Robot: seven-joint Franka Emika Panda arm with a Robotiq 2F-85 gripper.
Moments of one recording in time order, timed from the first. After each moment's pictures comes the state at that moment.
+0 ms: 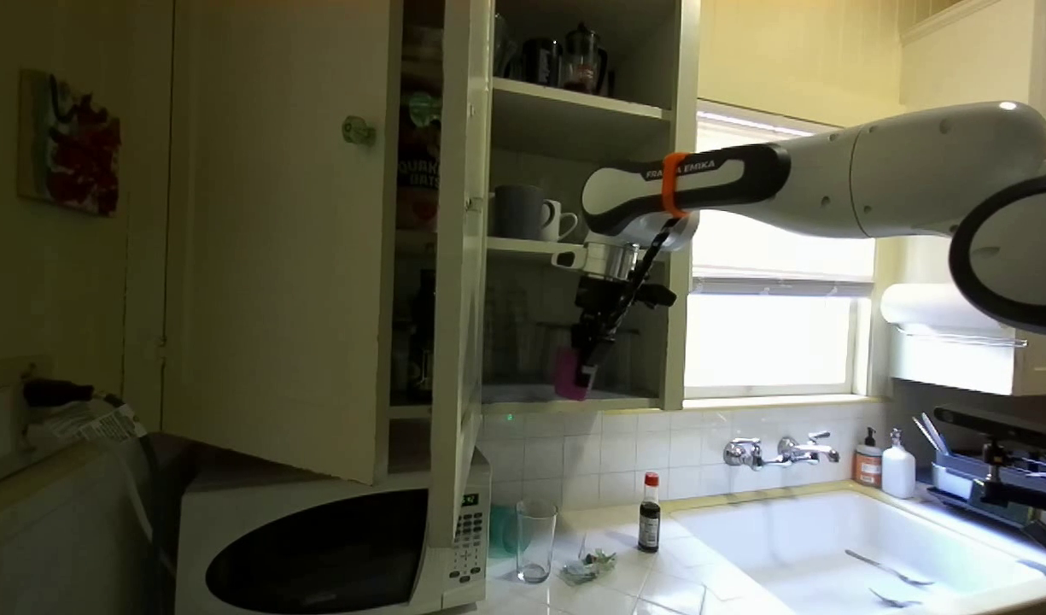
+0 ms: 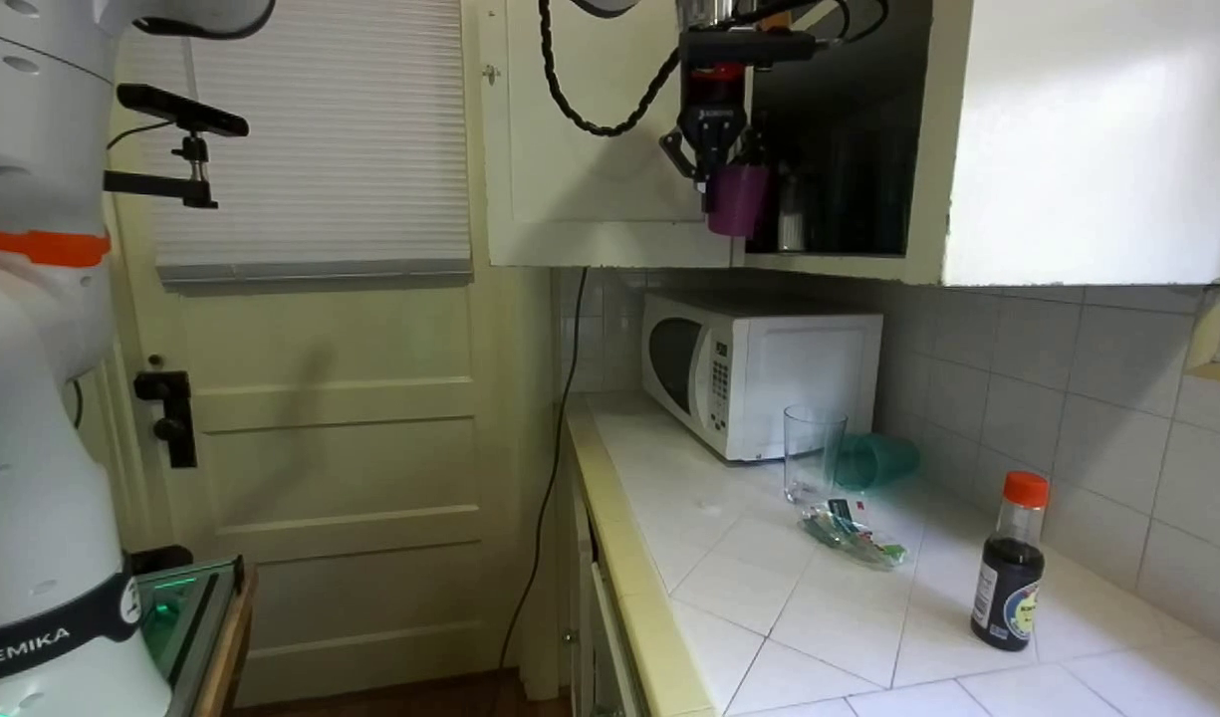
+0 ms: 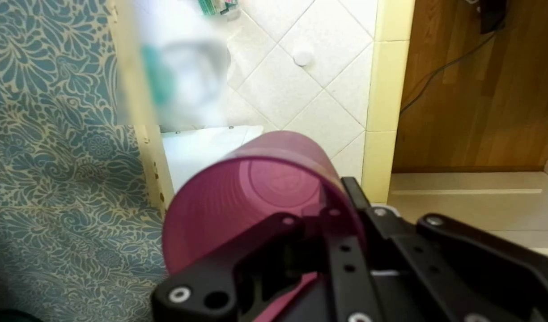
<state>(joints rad) 0.03 0.19 -0.02 -1.35 0.11 1.69 -1.25</state>
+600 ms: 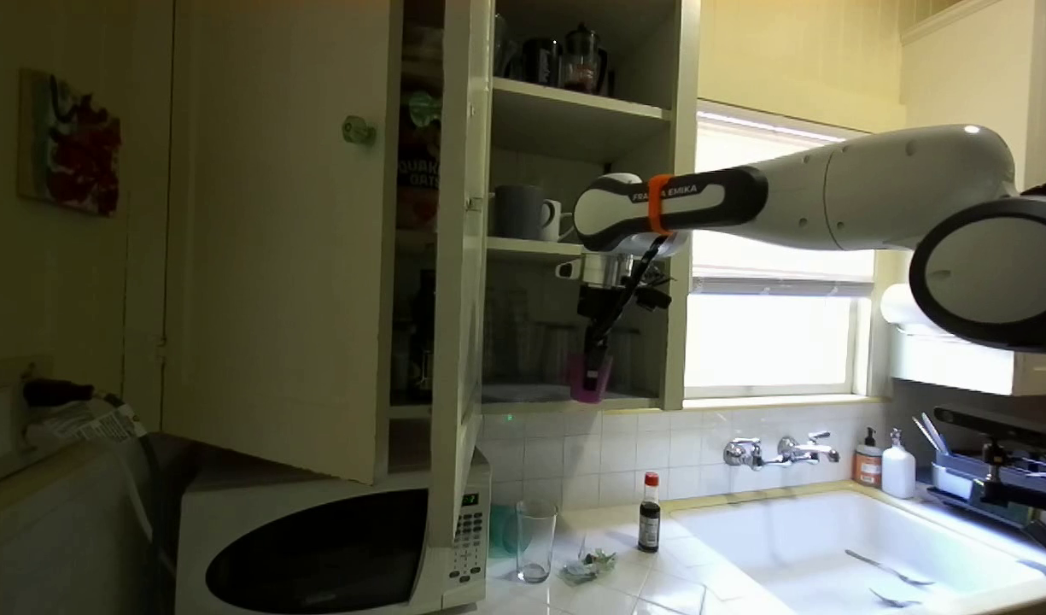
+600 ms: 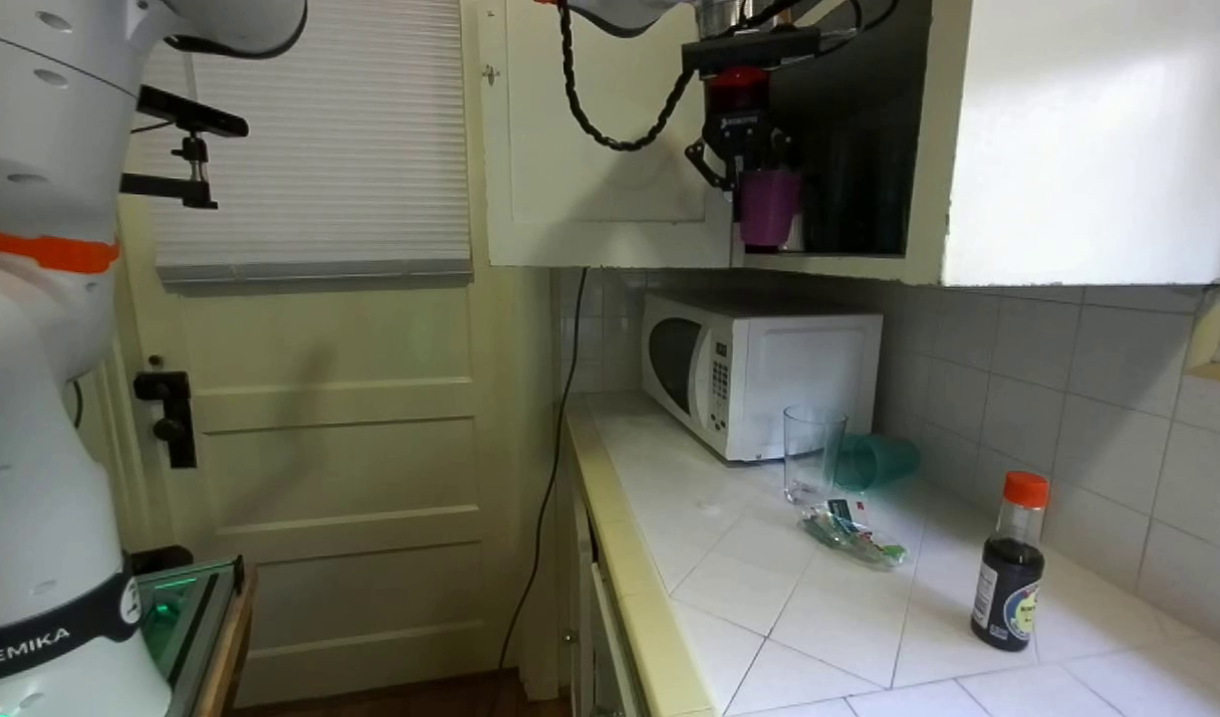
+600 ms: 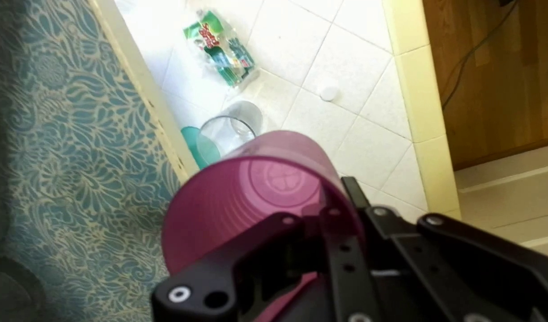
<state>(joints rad) 0.03 0.27 -0.04 -1.27 0.01 1.68 -0.95</state>
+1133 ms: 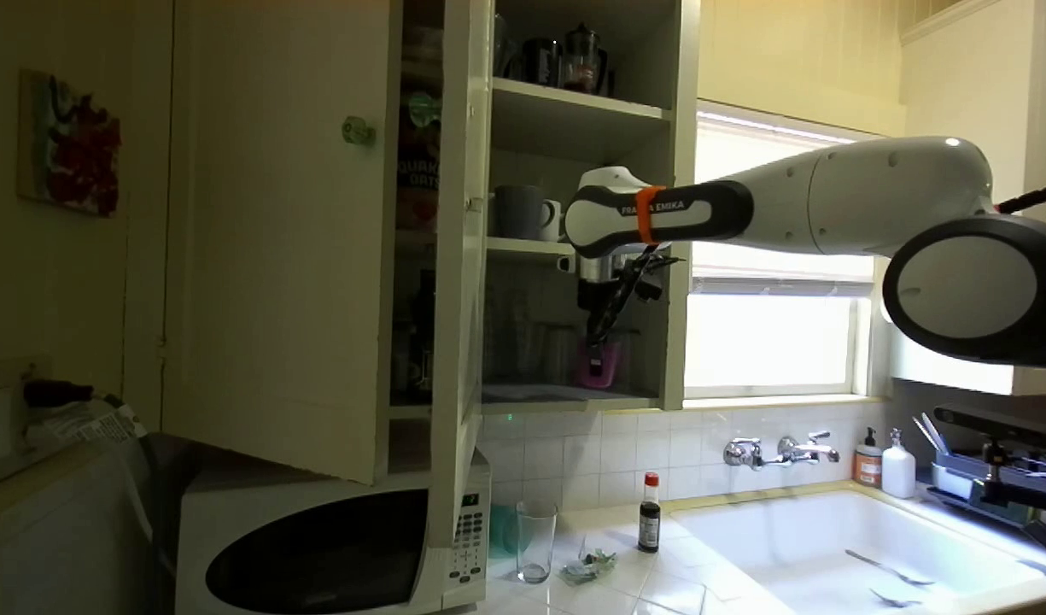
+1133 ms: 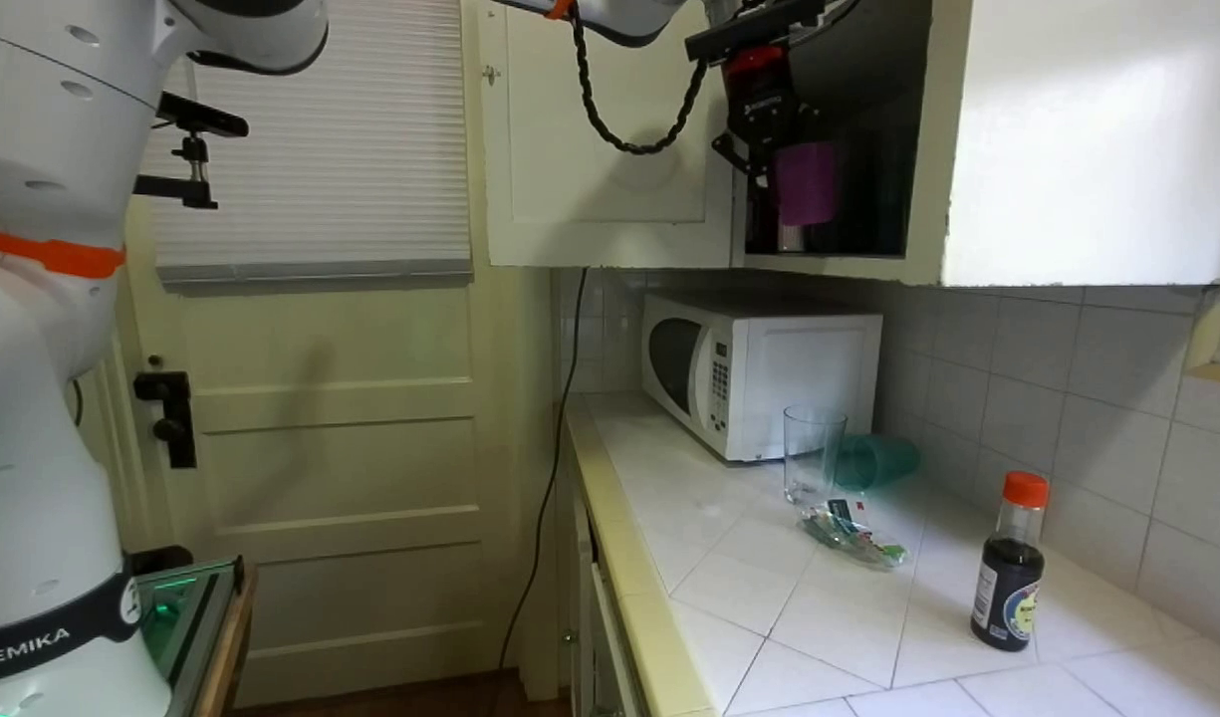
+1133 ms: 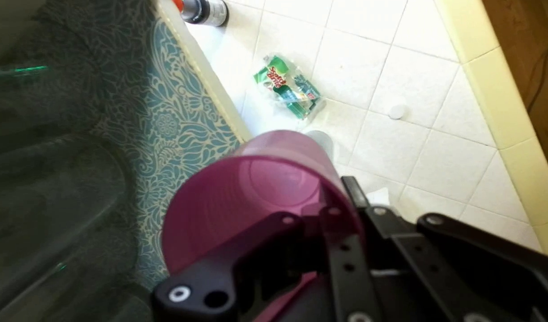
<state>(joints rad) 0.05 0.32 -0.05 -1.16 -0.16 1.69 -0.75</state>
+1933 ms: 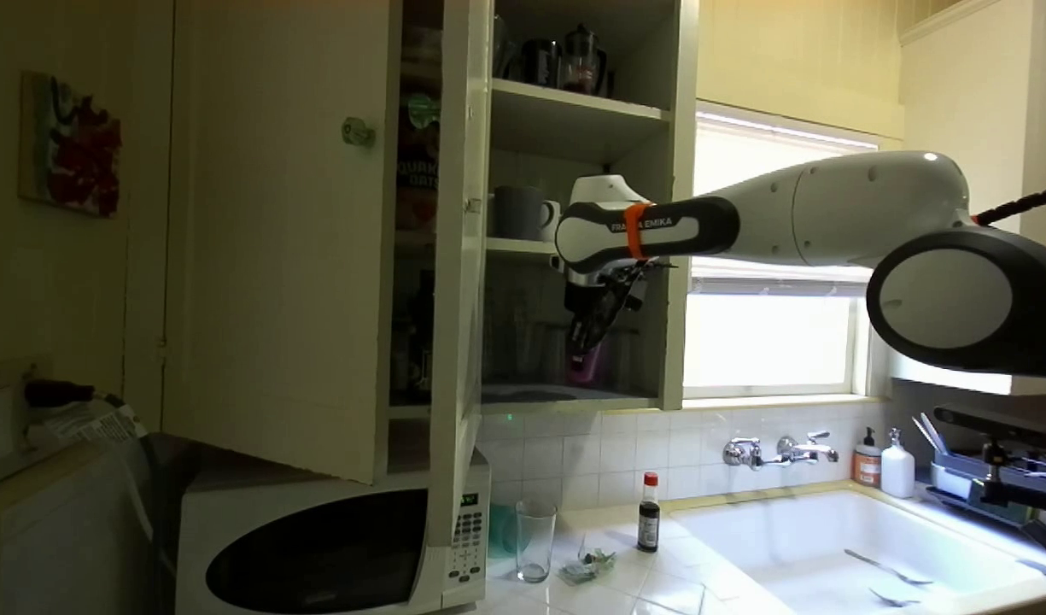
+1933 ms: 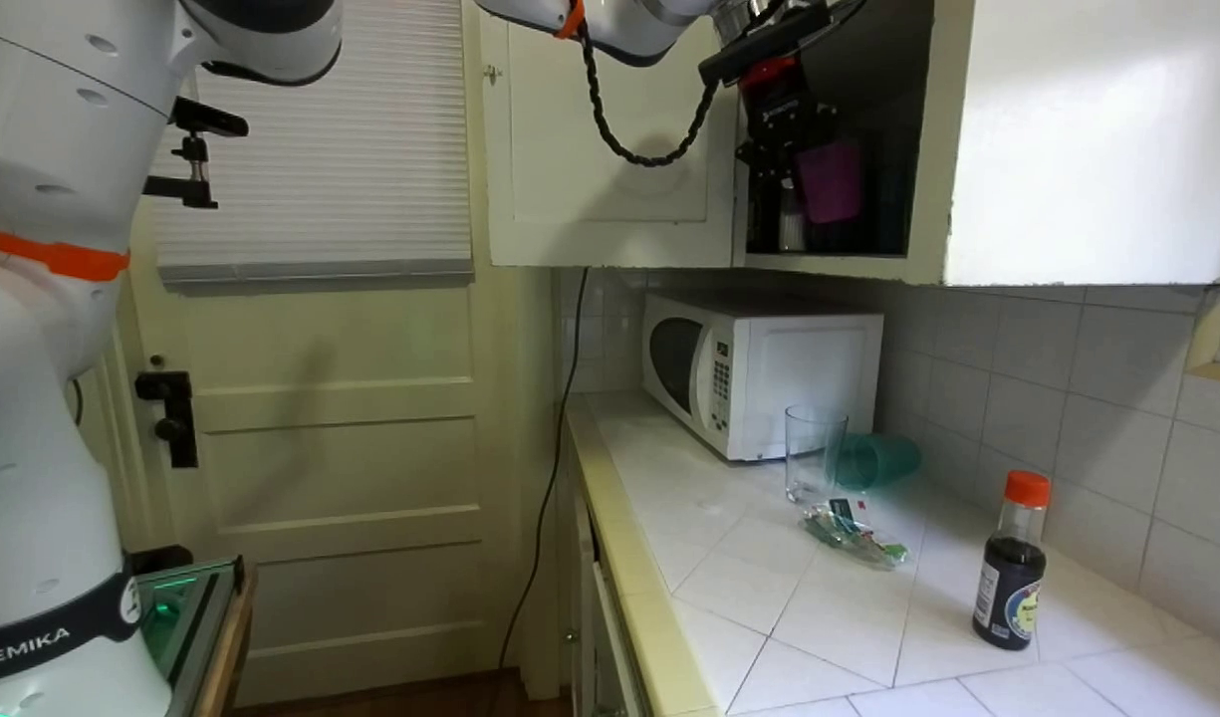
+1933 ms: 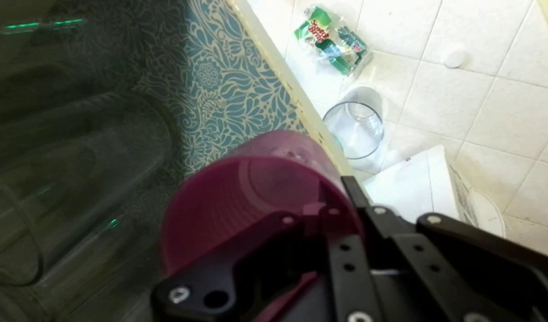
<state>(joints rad) 0.06 0.36 -0.05 -1.15 -0.19 1.85 -0.66</state>
